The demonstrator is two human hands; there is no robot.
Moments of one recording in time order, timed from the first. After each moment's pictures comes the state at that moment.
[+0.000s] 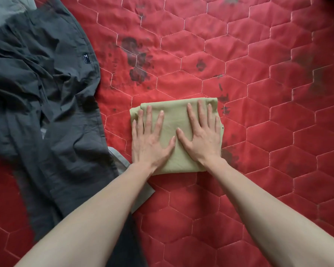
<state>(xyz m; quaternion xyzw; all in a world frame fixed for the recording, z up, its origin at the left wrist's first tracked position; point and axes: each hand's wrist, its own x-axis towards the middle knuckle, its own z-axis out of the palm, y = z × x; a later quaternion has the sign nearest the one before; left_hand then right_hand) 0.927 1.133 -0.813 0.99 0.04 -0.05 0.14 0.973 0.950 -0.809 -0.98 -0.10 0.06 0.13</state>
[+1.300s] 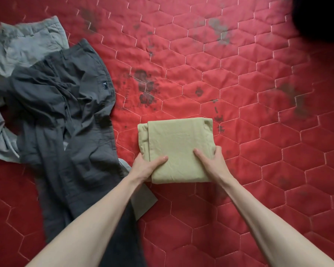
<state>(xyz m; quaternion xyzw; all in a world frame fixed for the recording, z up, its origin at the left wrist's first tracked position) 0.906 1.161 -0.761 0.71 0.34 -0.22 0.58 0.951 0.916 -0.755 -0.80 0.22 0.28 0.48</state>
